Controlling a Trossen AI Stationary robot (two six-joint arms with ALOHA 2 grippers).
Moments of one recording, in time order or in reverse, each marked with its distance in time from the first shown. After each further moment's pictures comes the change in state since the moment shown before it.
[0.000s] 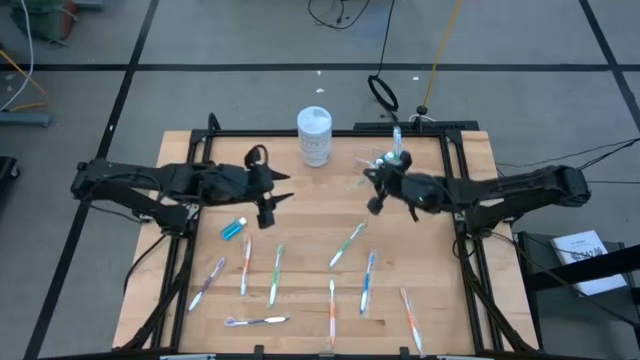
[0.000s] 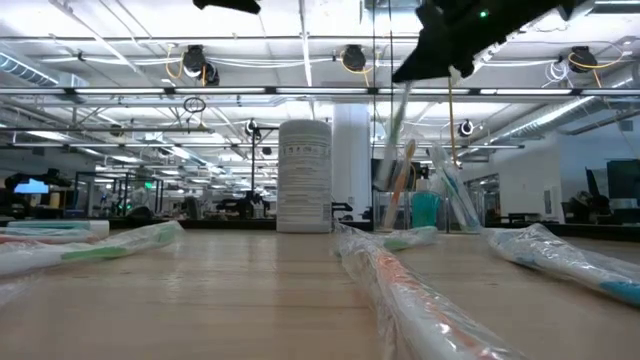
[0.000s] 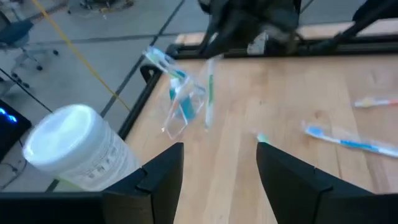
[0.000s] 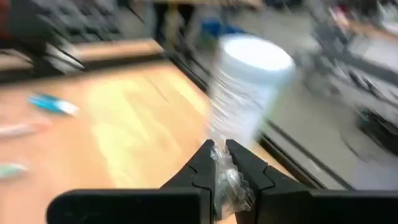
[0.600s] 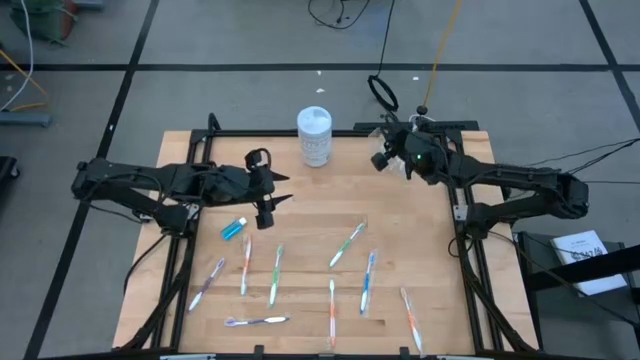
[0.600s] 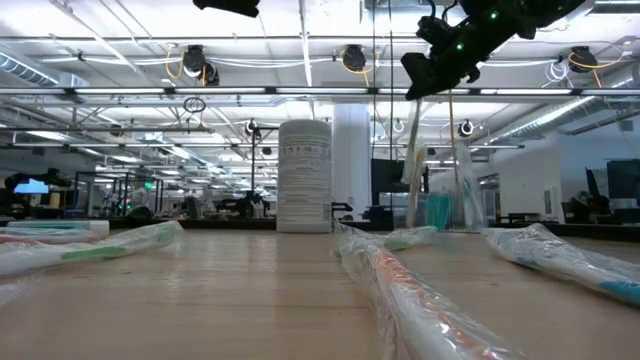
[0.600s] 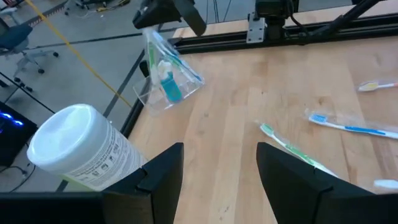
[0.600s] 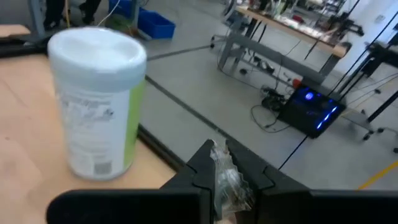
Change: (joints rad) left arm 0.000 -0.002 0.000 -0.031 0.000 0.041; right arm -0.356 0.012 0.058 -0.004 0.014 -0.170
